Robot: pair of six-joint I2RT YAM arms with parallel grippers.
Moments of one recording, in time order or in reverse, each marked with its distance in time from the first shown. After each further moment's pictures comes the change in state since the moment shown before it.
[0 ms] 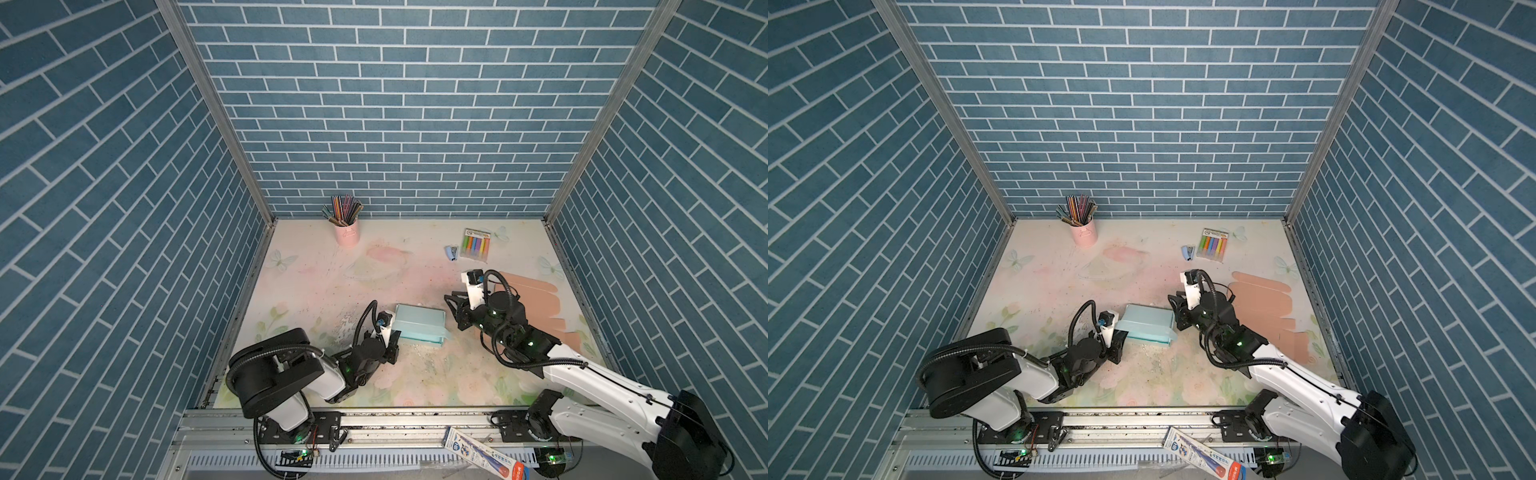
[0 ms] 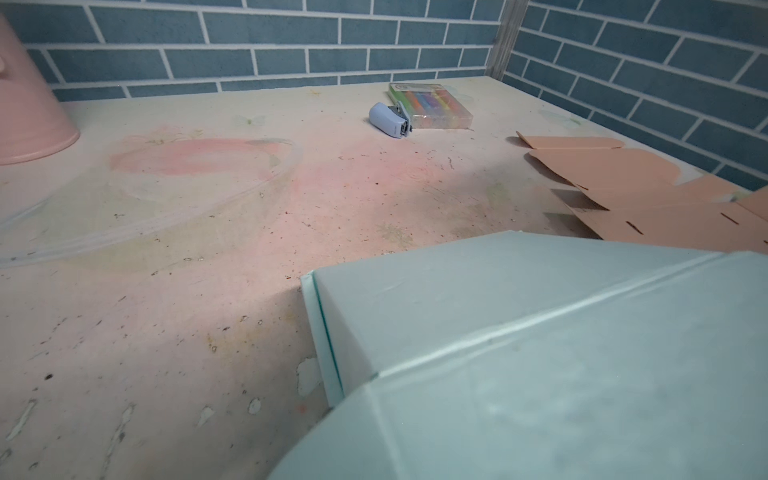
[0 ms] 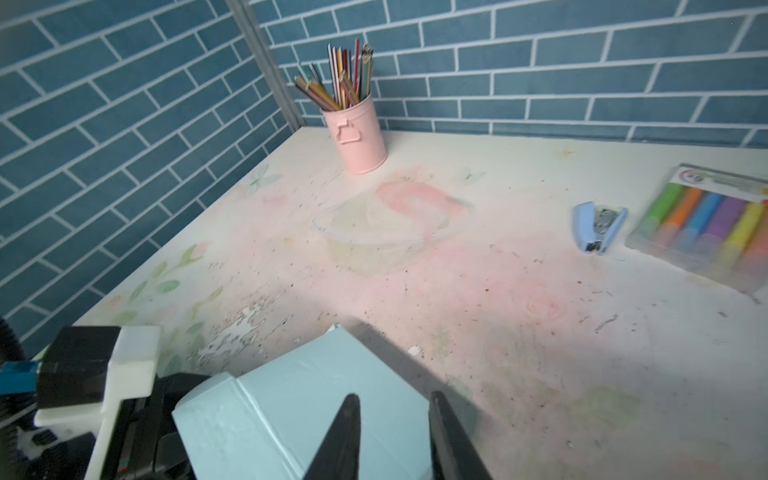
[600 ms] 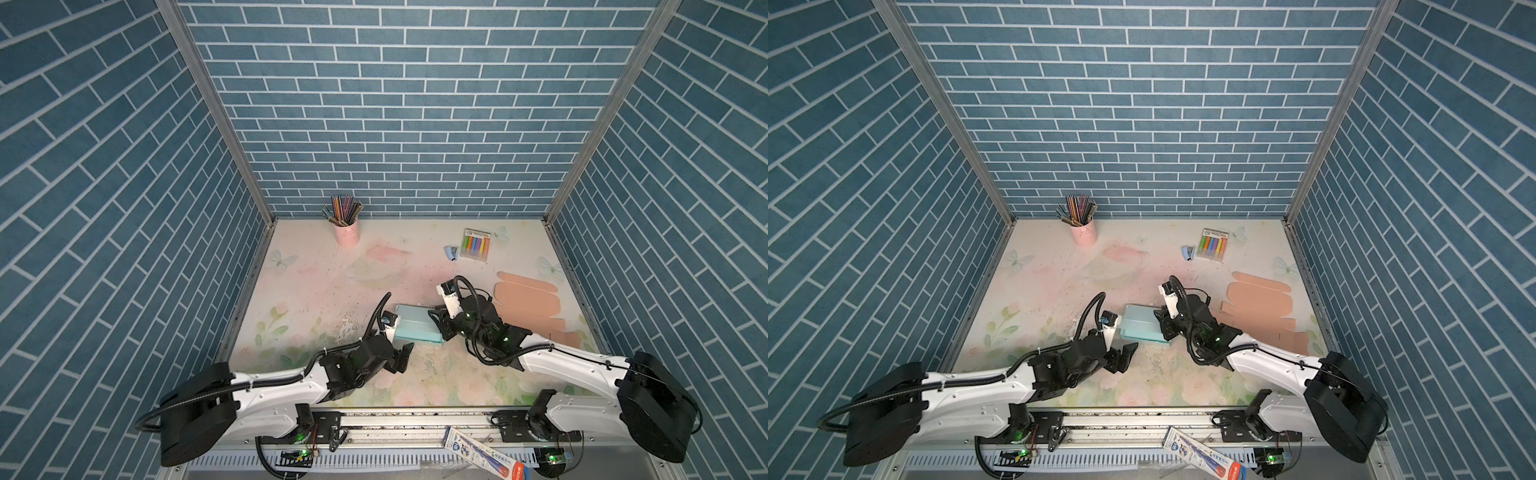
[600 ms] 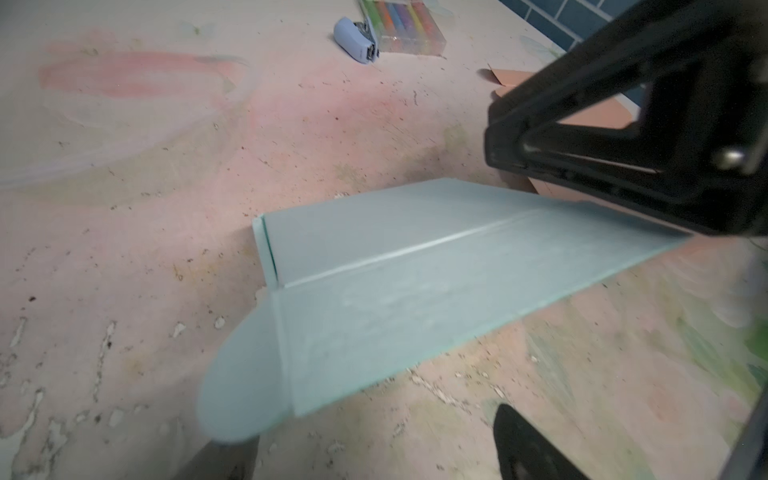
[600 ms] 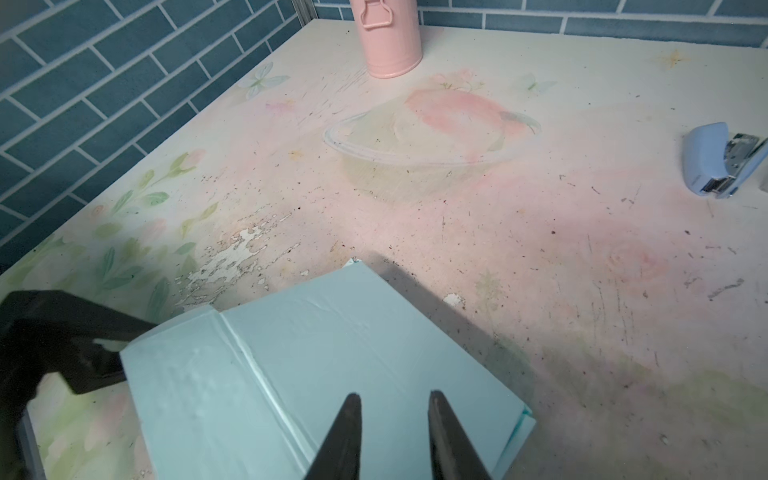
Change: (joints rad) left arm -0.114 -0.482 0.180 -0.916 0.077 -0.208; right arm 0.077 0.216 0.013 0.046 -0.013 -0.013
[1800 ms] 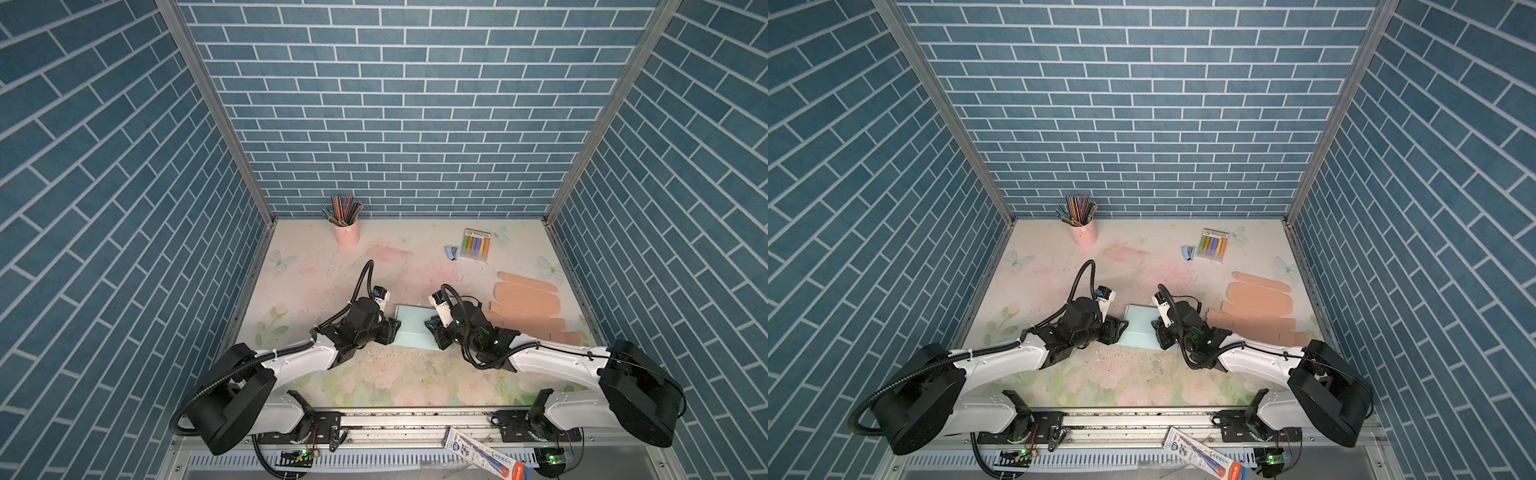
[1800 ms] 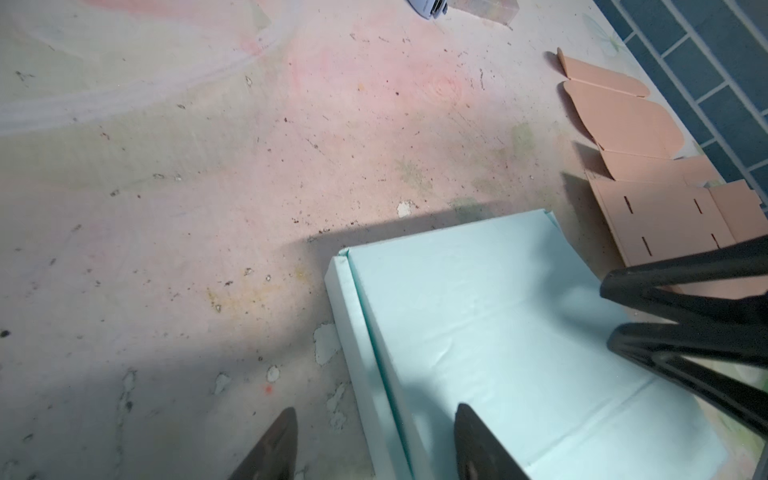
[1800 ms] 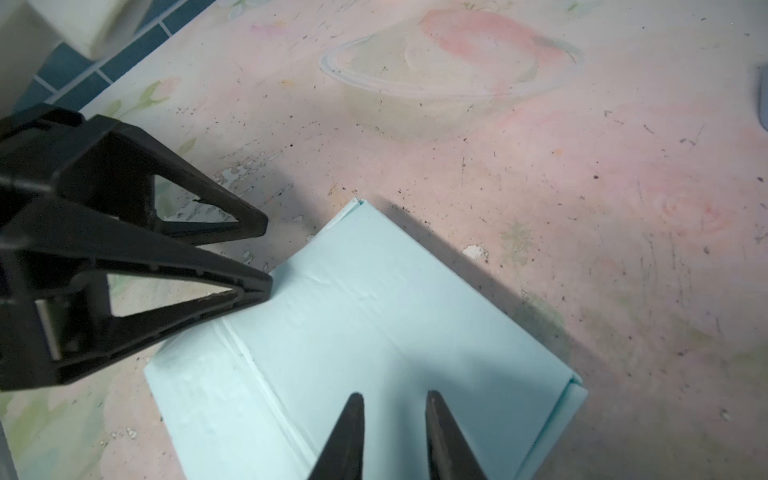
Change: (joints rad) left arm 0.418 0.261 0.105 0.077 0.390 0.093; right arm 0.057 0.081 -0.017 -0.013 0.024 0.000
